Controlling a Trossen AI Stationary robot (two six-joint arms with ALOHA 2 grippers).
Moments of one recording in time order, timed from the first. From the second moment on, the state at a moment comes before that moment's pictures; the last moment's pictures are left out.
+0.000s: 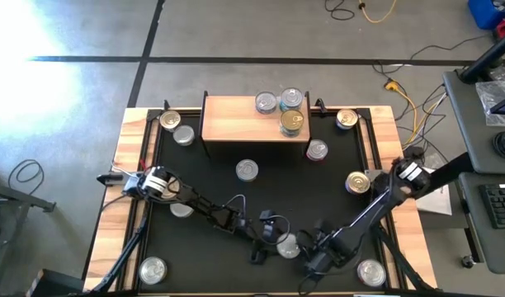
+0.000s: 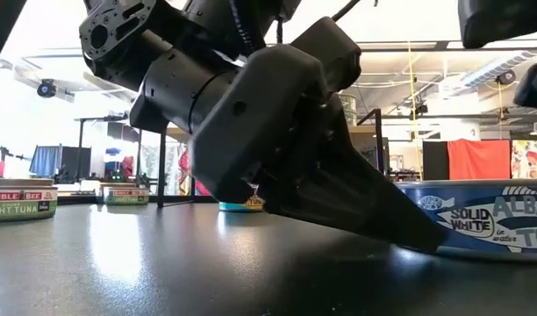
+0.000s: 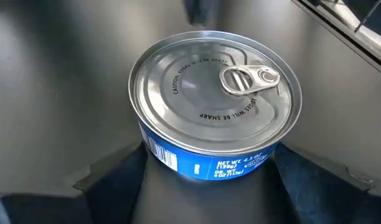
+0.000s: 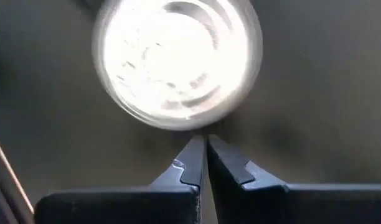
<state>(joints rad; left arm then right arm) -0.35 2.23 1.20 0.50 -0.05 -0.09 0.73 1.85 1.20 -0.70 0.24 1.23</state>
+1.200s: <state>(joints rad) -0.39 2.30 1.40 0.31 -0.11 -0.11 0.66 1.93 1.21 -0.53 0.23 0.89</state>
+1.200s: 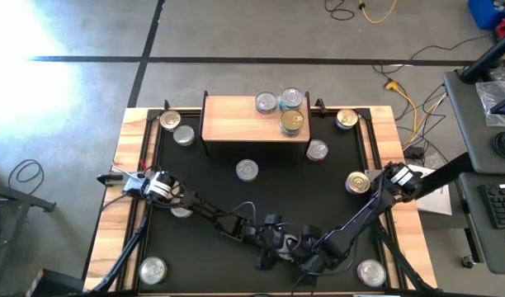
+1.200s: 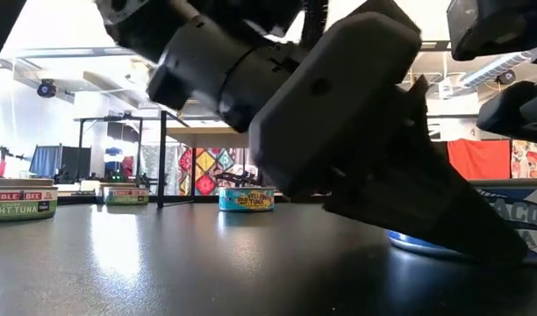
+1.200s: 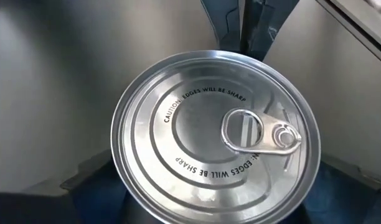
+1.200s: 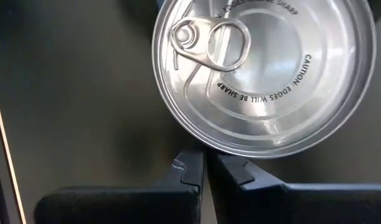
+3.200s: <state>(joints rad) 0.74 2.05 1.86 -0.52 0.50 0.54 -0.47 1.62 1.60 -0.59 0.11 -0.25</state>
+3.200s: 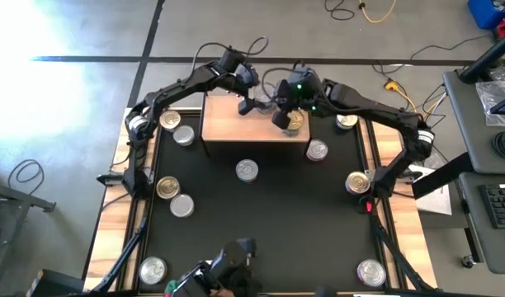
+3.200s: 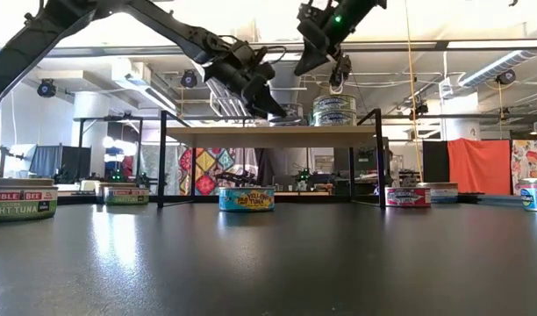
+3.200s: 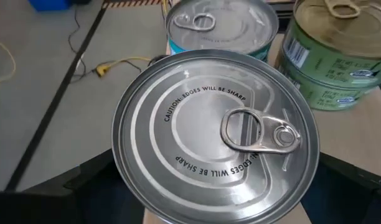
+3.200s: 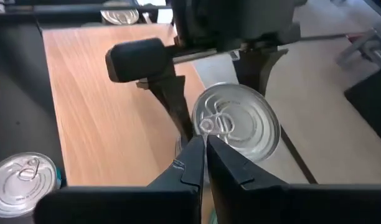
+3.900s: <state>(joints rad) 0.72 2.05 1.83 -0.47 0.45 0.39 -0.57 1.73 1.59 -0.44 0.04 -0.30</state>
